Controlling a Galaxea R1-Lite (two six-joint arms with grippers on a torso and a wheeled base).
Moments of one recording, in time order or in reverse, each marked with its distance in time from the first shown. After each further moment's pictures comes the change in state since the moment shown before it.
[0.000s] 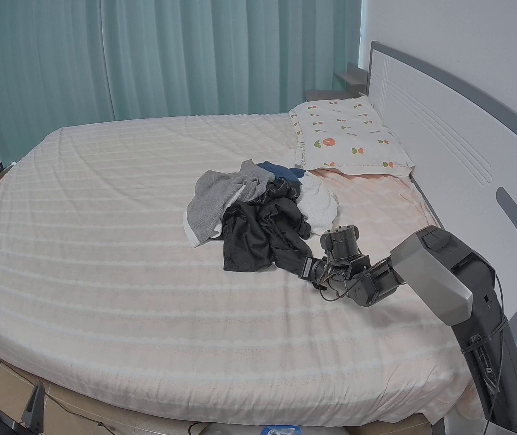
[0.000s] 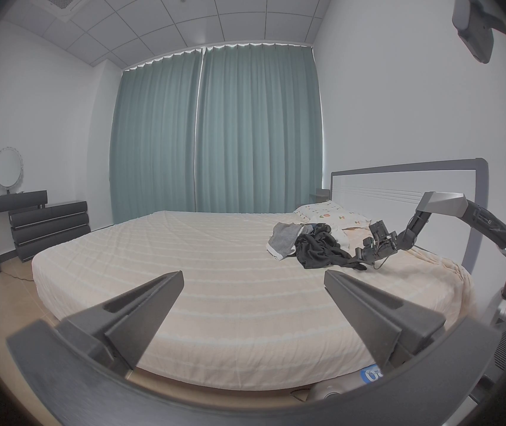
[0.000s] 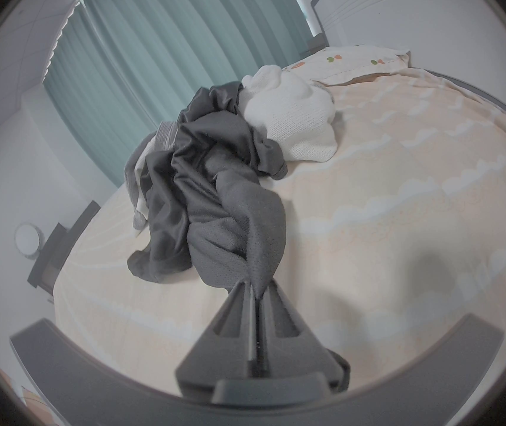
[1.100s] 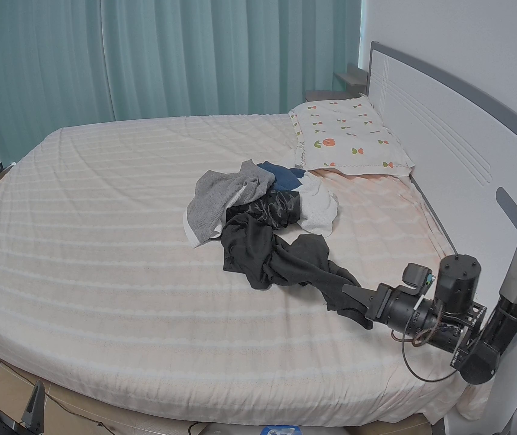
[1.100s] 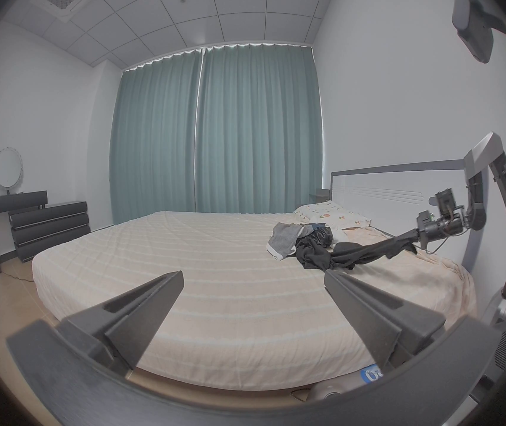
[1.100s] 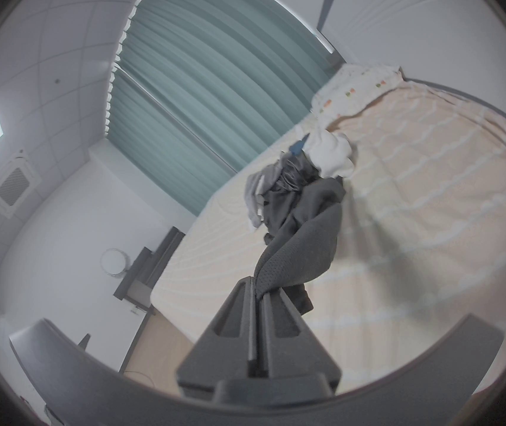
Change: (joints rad) left arm 0.000 0.000 0.000 0.000 -0.002 0.006; right arm 0.069 -0.688 1.311 -0.937 0.210 0.194
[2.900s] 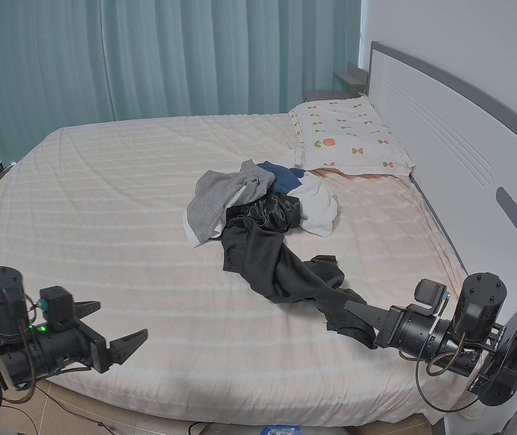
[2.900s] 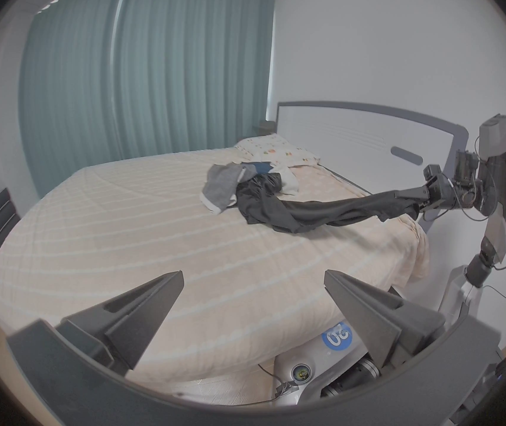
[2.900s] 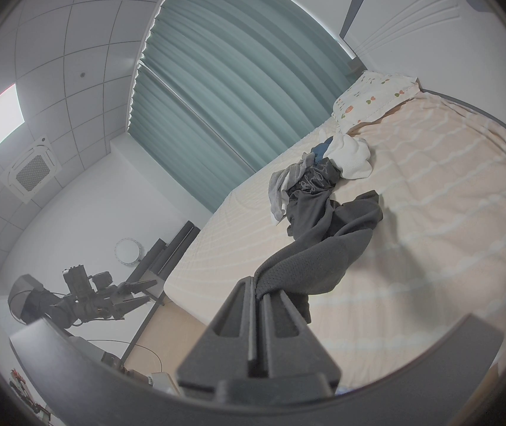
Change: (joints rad) left arm -0.306 1.303 -0.181 -0.669 -0.088 0.029; right arm 0.119 -0.124 0.177 -0.100 -0.064 -0.021
